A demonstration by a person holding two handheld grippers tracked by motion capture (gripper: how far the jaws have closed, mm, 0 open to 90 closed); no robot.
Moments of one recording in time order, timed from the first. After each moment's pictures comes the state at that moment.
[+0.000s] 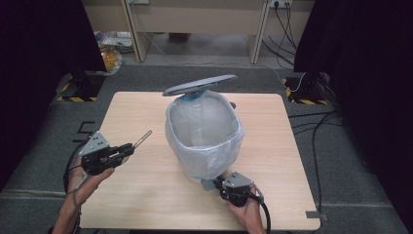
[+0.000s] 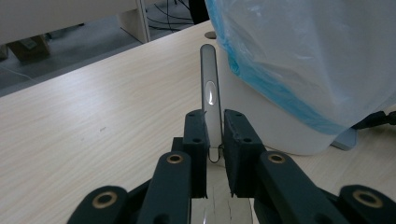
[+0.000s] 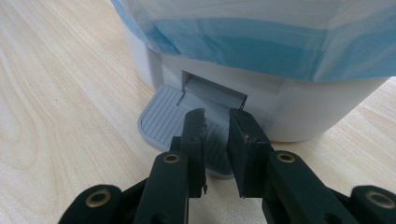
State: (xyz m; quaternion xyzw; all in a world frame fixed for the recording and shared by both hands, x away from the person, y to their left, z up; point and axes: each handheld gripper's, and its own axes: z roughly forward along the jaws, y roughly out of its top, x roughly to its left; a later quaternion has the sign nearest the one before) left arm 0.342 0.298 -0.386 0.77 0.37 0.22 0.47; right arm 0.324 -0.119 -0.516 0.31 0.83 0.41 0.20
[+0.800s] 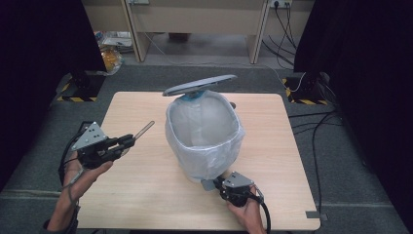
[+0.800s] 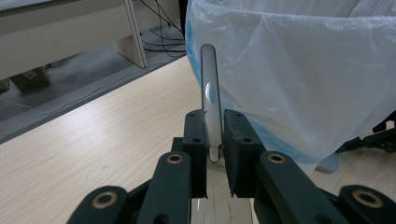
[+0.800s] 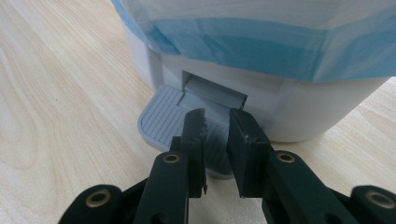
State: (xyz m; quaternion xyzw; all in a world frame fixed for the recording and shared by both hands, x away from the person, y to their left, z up) left arm 0.338 0.287 -0.347 0.77 0.33 0.24 0.50; right arm 0.324 -0.119 -0.516 0.31 0.83 0.41 0.20
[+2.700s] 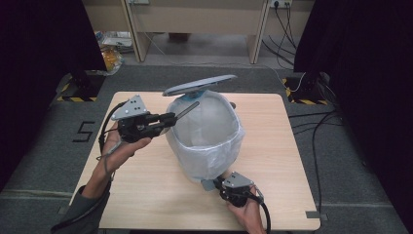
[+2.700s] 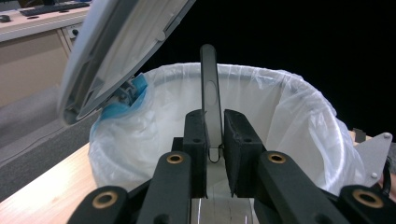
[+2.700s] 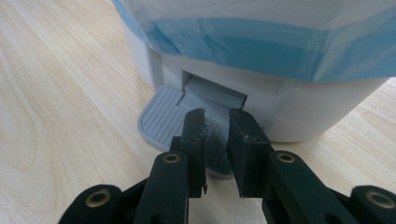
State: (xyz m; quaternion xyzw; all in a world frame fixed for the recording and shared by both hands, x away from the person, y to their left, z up) left arm 0.382 0.189 -0.290 0.77 0.24 0.18 0.56; right arm 0.324 -0.119 -0.516 0.31 0.83 0.41 0.20
